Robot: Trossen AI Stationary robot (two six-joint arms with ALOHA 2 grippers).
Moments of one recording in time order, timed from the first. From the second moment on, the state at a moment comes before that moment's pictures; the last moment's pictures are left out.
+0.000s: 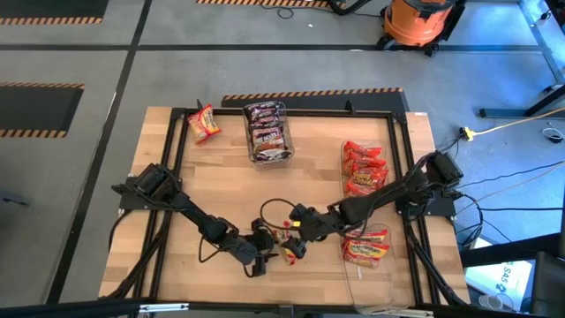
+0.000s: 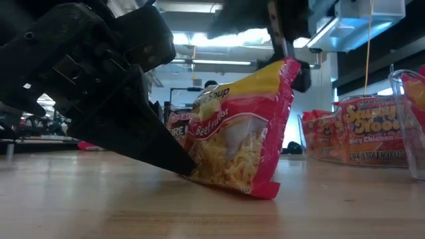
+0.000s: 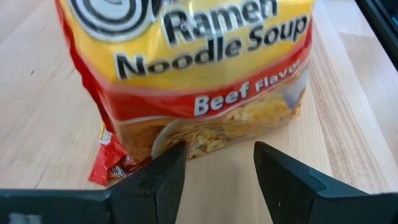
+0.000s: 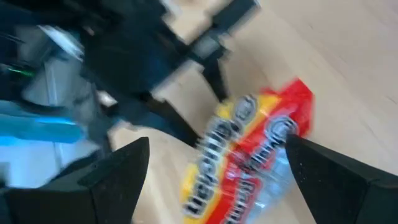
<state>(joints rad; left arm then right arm) -0.56 1.97 0.86 0.46 -0.45 -0.52 0.39 1.79 1.15 -0.11 0.11 0.98</state>
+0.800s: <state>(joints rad) -0.55 1.97 0.86 0.47 -0.45 -0.52 0.39 1.91 1.19 -0.22 0.14 1.02</state>
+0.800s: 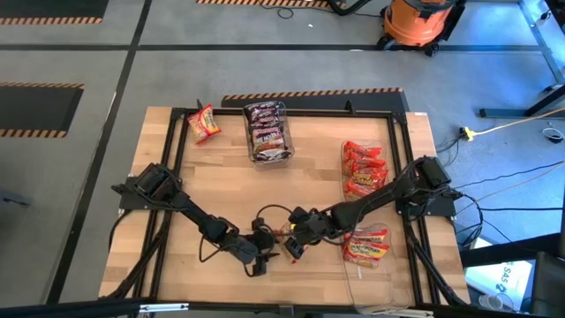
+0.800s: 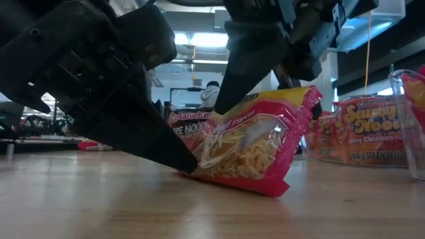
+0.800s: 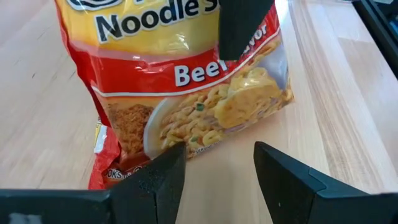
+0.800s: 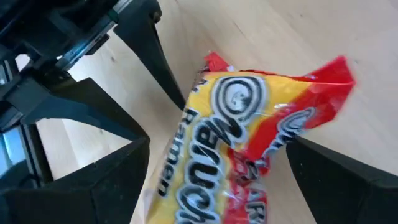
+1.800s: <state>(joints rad) -0.56 1.77 0.86 0.14 -0.27 -0.51 0.39 1.91 1.22 -0.18 0.00 0.85</state>
